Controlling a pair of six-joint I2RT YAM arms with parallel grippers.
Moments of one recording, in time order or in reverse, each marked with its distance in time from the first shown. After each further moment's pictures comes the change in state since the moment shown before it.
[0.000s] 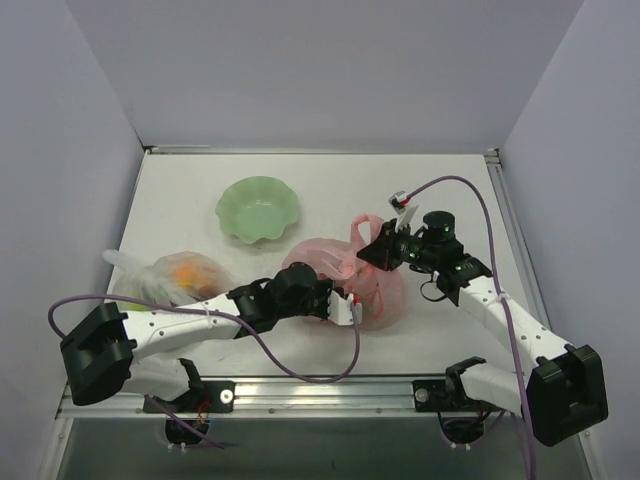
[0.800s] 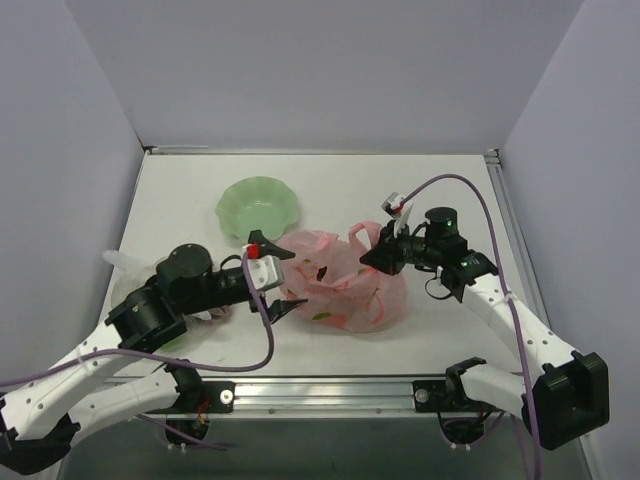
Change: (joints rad) left arm 0.168 -0.504 0.232 -0.418 0.317 -0.467; right arm -0.001 -0.014 0.077 -0.176 -0.119 -0.309
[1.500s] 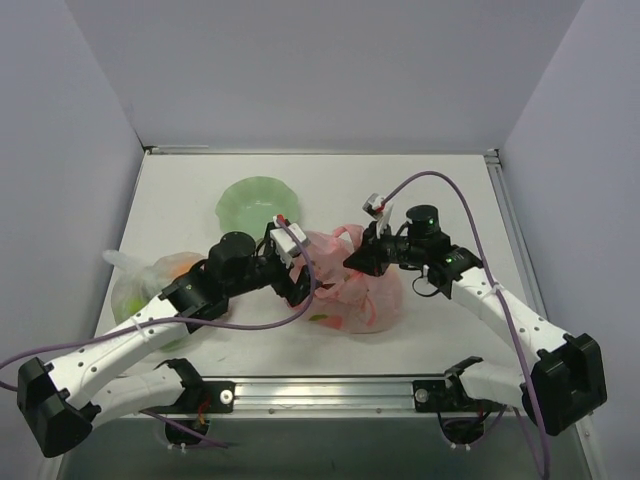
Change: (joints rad) left arm 0.093 0.172 -0.142 0.172 -0.153 -0.275; right arm 0.103 0.063 0.040 0.033 -0.002 0.051
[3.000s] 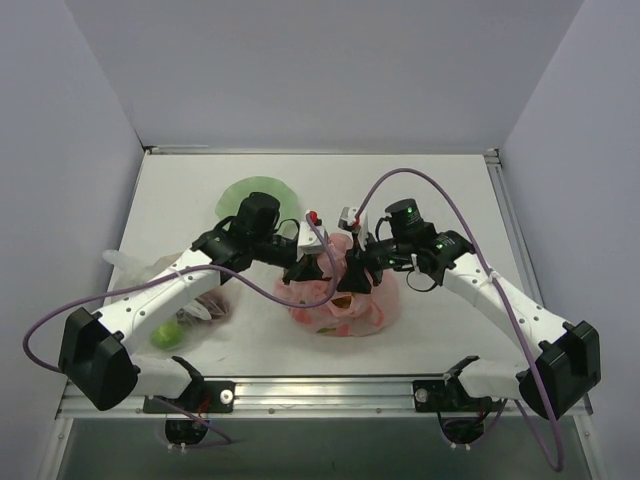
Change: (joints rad) left arm 0.149 0.349 0.251 -0.169 0.709 0.432; right arm 0.117 0.084 0.210 -0.380 -0.073 -0.291
